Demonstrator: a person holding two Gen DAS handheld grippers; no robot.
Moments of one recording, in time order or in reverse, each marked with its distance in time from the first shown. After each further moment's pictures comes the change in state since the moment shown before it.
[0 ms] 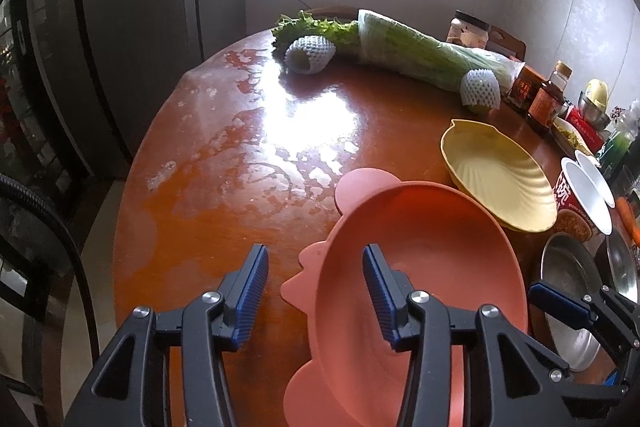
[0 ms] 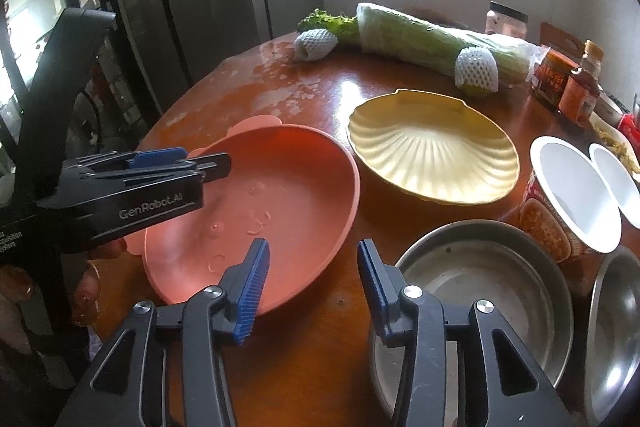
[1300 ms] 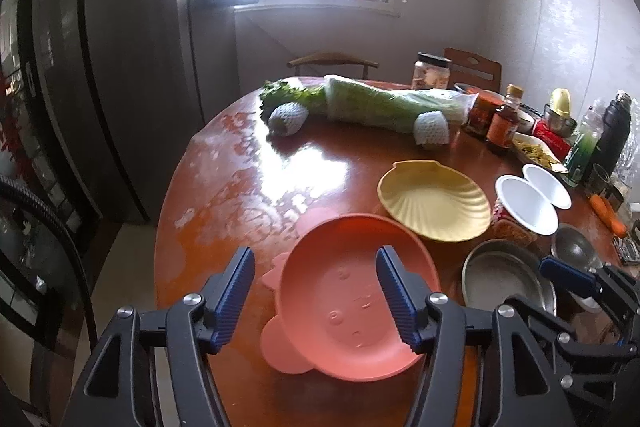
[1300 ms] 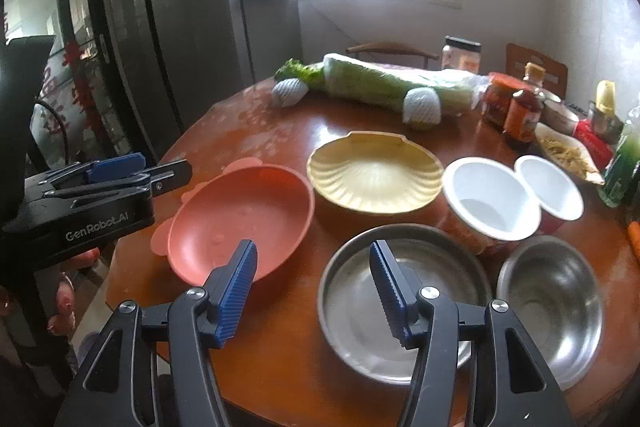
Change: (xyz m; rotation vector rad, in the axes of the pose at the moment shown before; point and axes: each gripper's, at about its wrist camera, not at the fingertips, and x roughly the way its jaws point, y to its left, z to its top) left arm -0.093 -0.037 -0.005 0.072 -0.160 0.003; right arm -0.084 -0.016 -0.009 0.039 -0.134 -0.070
